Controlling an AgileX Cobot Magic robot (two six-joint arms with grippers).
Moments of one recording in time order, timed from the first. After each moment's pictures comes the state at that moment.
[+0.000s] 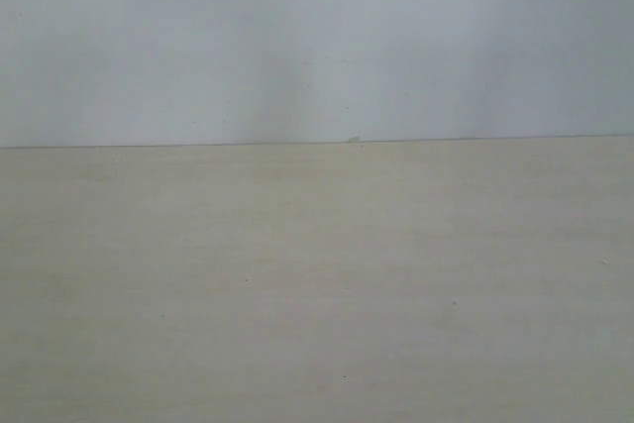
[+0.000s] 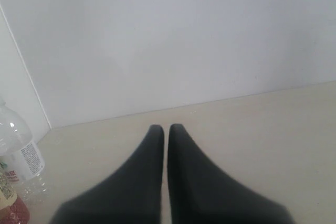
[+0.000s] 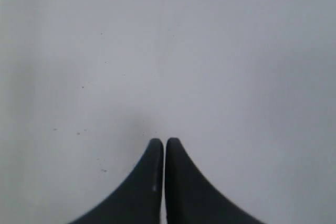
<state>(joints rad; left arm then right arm) 0.07 0.00 0.00 0.08 0.07 0.13 0.71 0.69 -0.78 0.81 -0.34 -0.94</state>
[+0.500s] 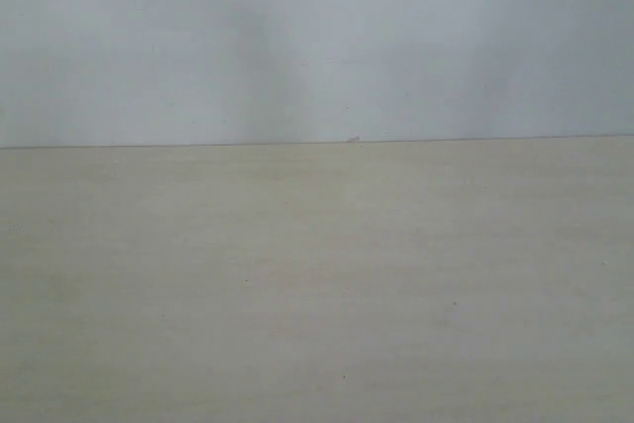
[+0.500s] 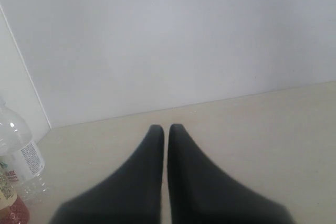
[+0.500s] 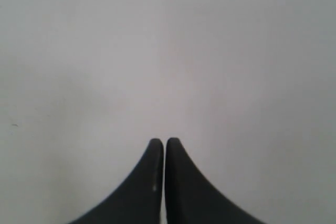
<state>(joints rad) 0.07 0.00 0.00 0.08 0.07 0.13 0.50 0.66 -0.76 1.47 -0.36 -1.52</state>
